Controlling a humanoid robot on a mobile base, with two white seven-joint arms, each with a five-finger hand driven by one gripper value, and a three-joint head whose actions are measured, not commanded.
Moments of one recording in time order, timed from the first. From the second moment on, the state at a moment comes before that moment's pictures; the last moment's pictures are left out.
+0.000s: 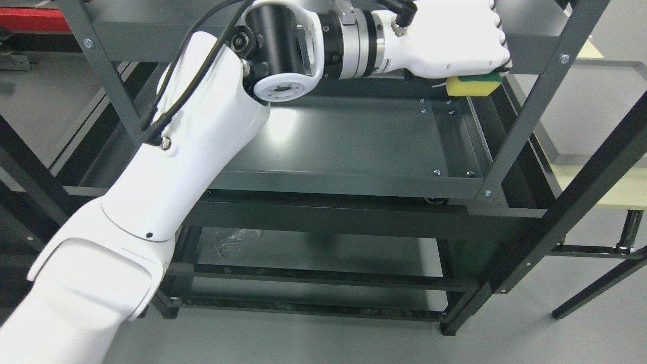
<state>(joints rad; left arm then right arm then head) -1.37 0.04 -0.64 -1.28 -0.93 -0.69 -0.47 -0.08 0.00 -0.21 0.00 -0.12 0.00 -0.07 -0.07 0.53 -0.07</state>
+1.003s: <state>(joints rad) -1.10 0.14 -0.18 -1.34 -0.93 -0.79 -0.51 -0.08 0.00 -0.21 0.00 -0.12 0.00 -0.07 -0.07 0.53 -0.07</state>
